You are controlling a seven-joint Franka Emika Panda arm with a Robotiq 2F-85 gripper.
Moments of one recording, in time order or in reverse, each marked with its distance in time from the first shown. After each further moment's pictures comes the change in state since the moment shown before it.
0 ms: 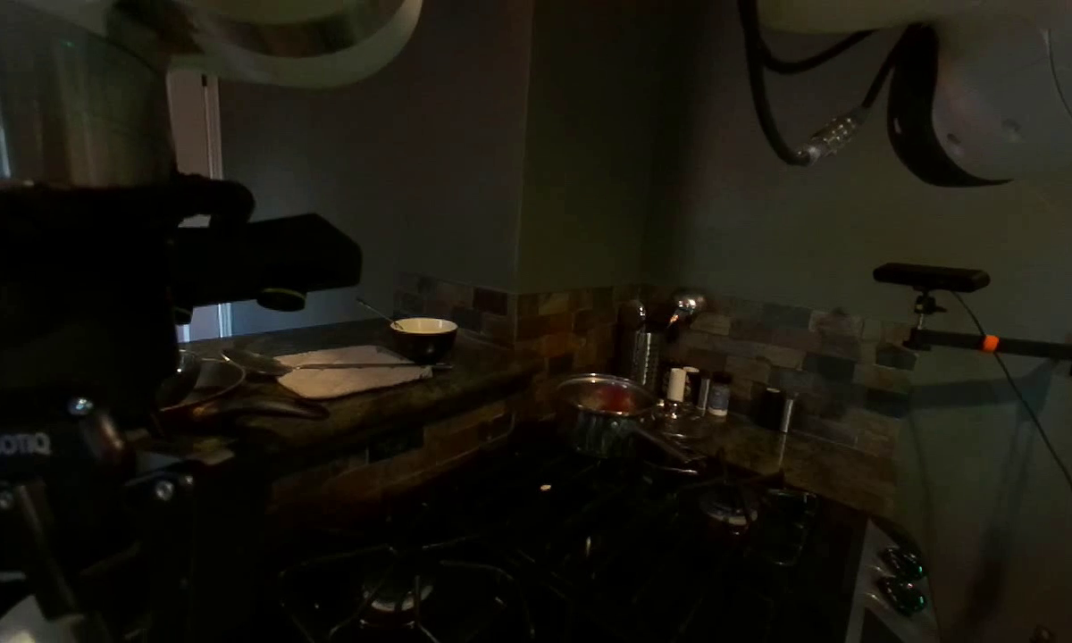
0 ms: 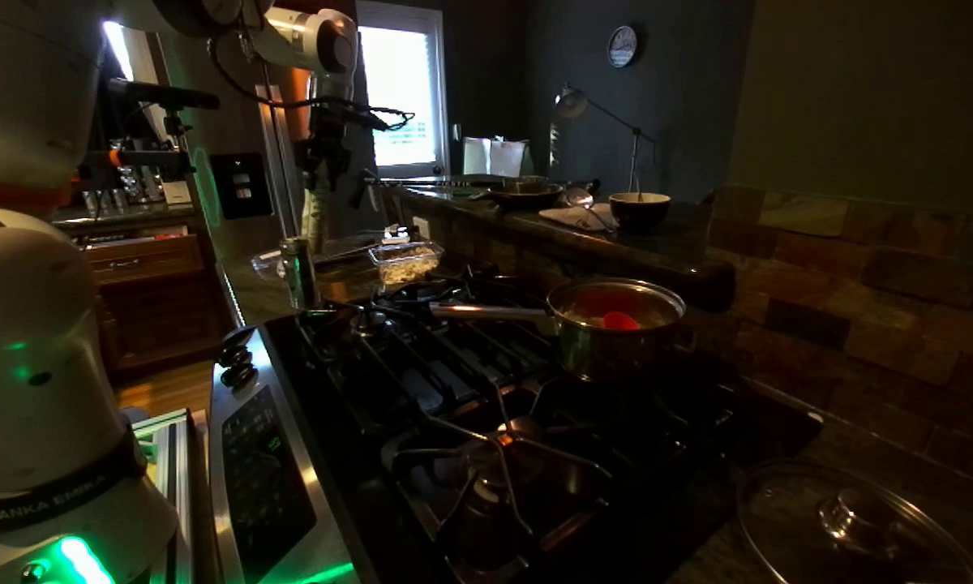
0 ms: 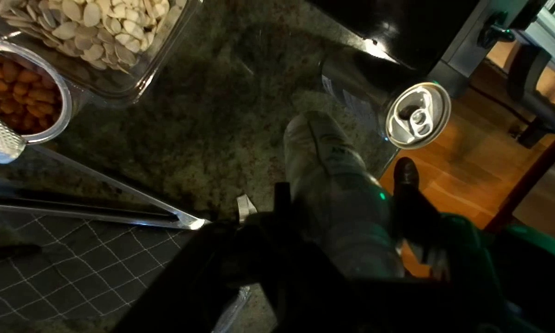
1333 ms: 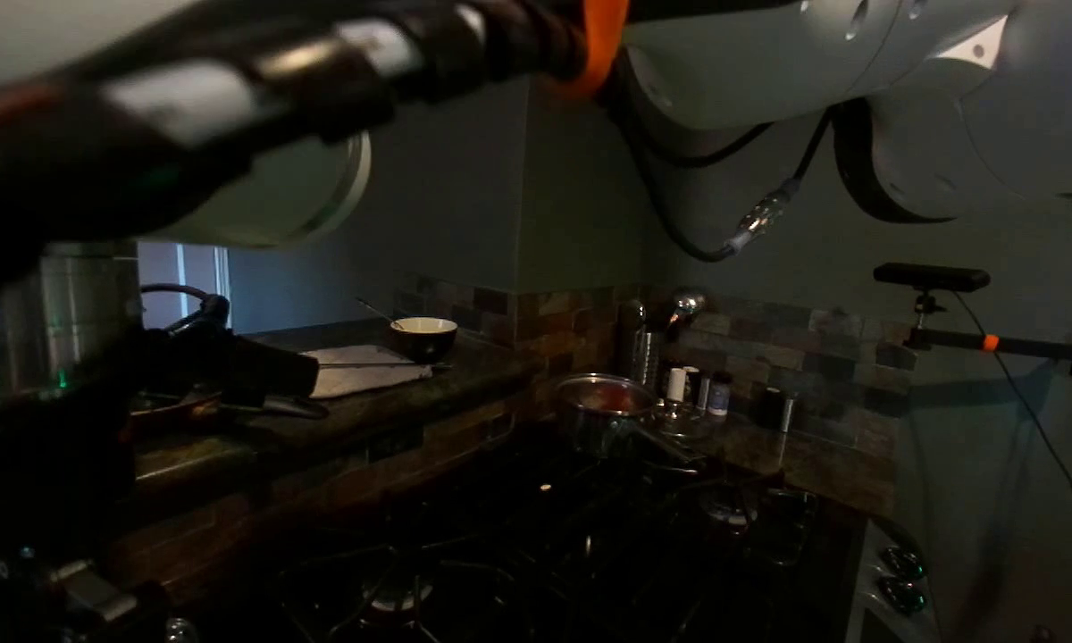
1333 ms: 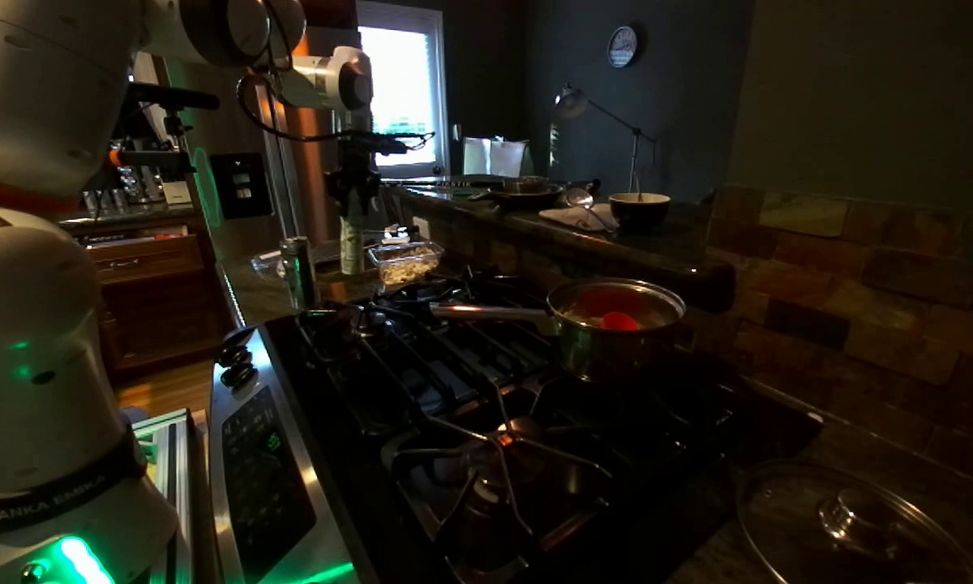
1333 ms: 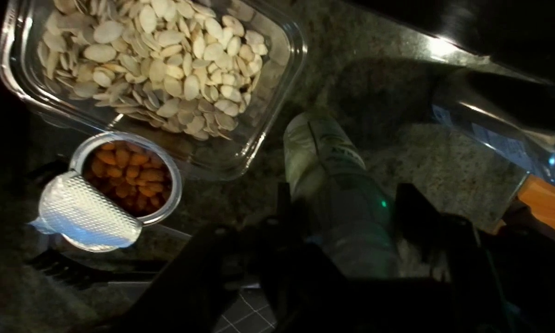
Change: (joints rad) arm 0.035 0.114 -0.066 0.004 -0.125 0.215 0.153
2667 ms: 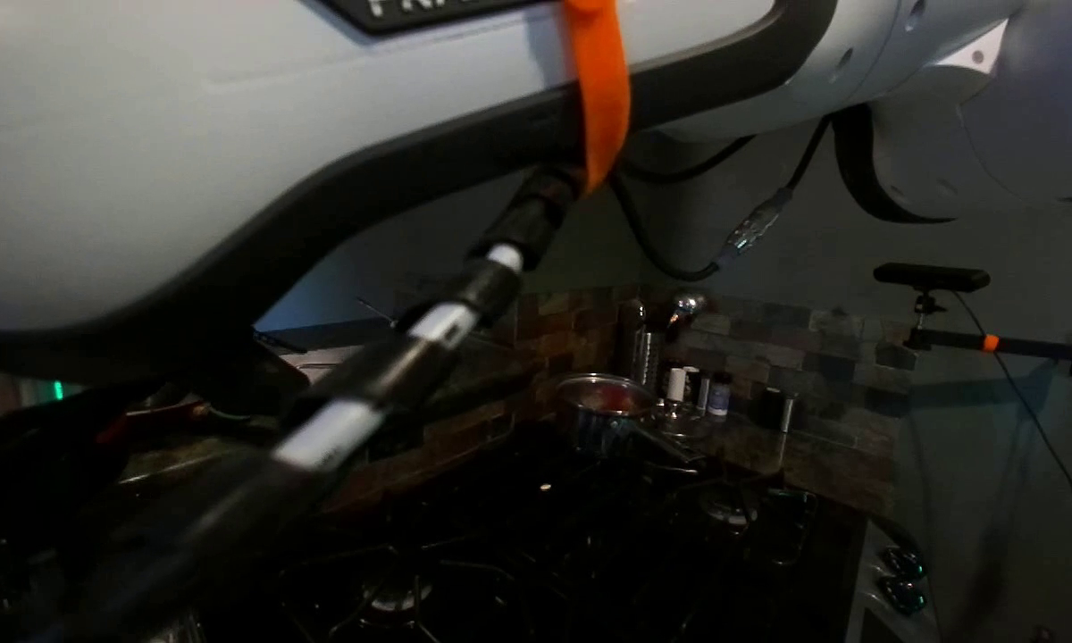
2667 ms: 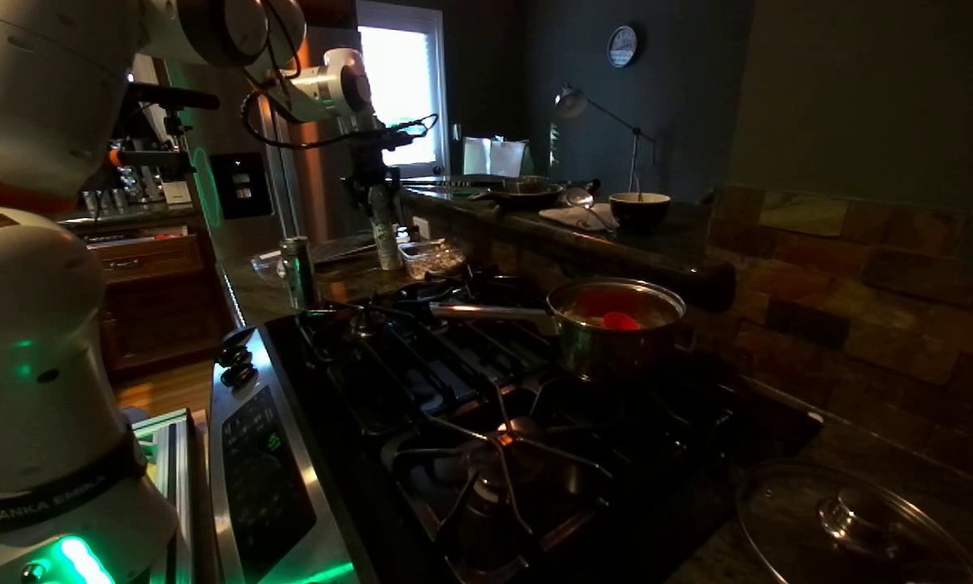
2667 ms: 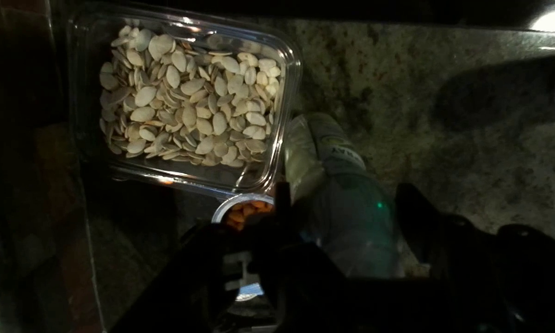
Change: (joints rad) arm 0.037 0.004 -0.056 -0.015 -0.198 0.139 0.340
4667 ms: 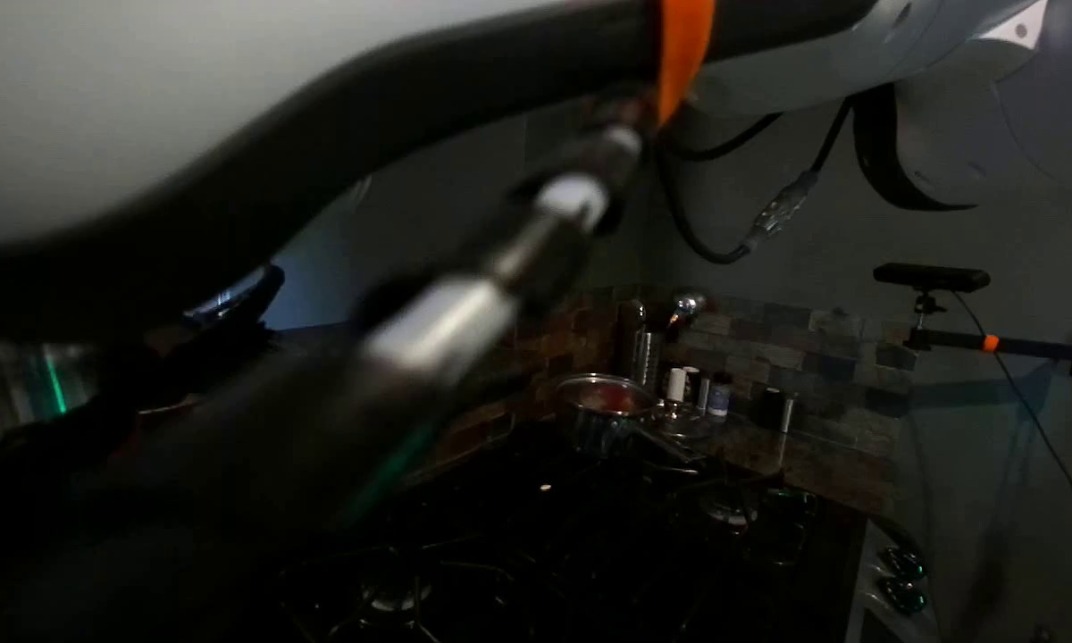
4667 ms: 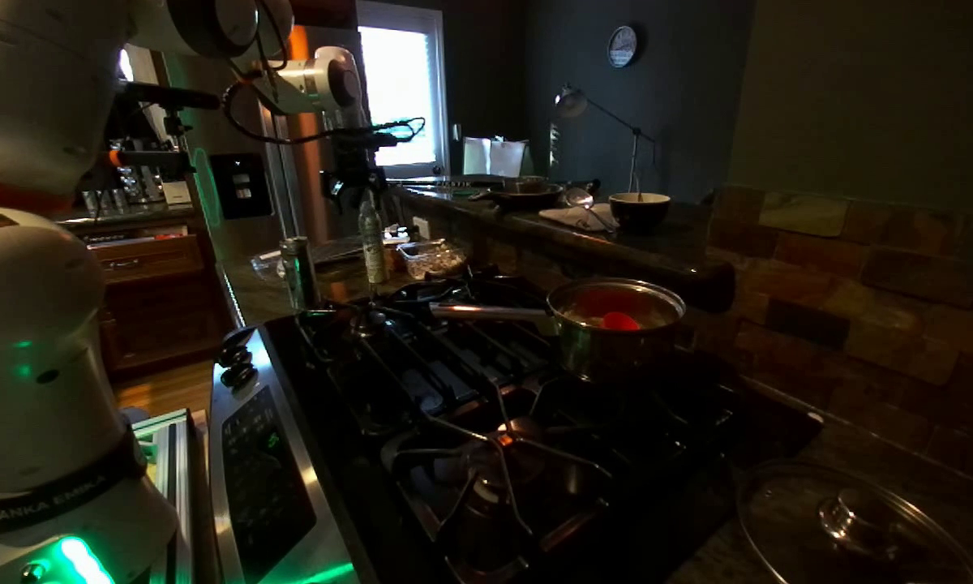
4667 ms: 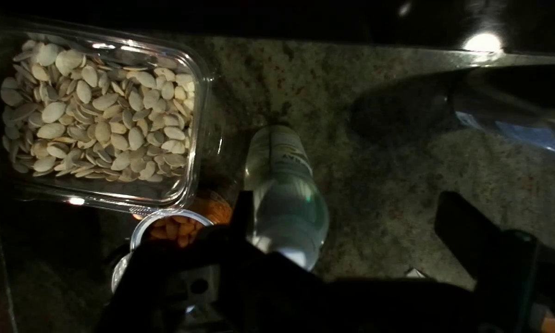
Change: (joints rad) arm -0.002 -0.048 0.042 -0.040 0.059 -0.129 0.010
